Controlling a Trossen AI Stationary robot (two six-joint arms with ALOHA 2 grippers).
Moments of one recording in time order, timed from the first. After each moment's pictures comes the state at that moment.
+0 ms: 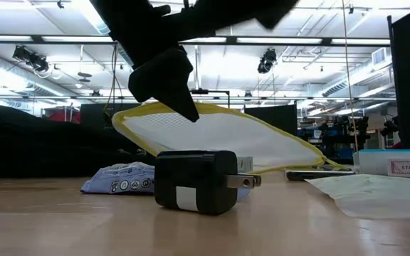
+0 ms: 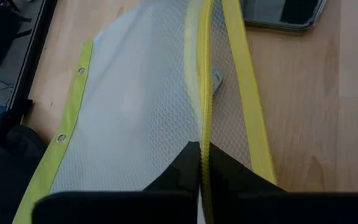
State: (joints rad) left arm -0.35 1.83 1.25 -0.51 -0.68 -0.24; right arm 0.63 2.08 1.61 -0.41 0.30 0.39
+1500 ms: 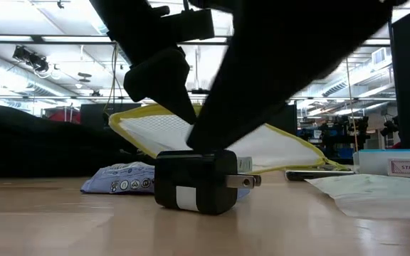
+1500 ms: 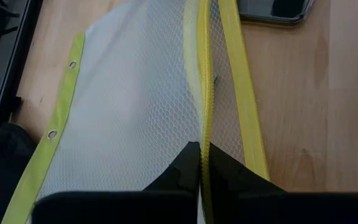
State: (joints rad) left arm -0.35 1.83 1.25 -0.52 -0.64 -0.24; right arm 0.56 2.11 1.46 -0.31 0.28 0.52
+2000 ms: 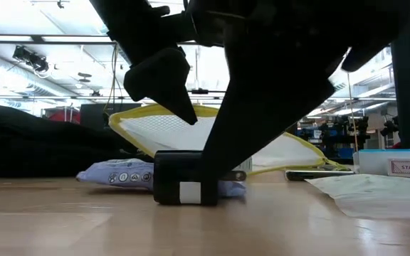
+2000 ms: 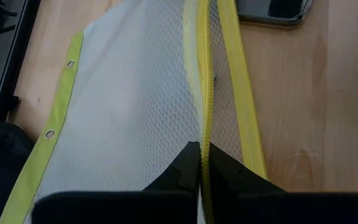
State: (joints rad) left arm -0.35 1.83 1.25 -0.52 -0.63 -0.25; right arm 0.52 2.11 1.41 -0.29 0.30 0.58
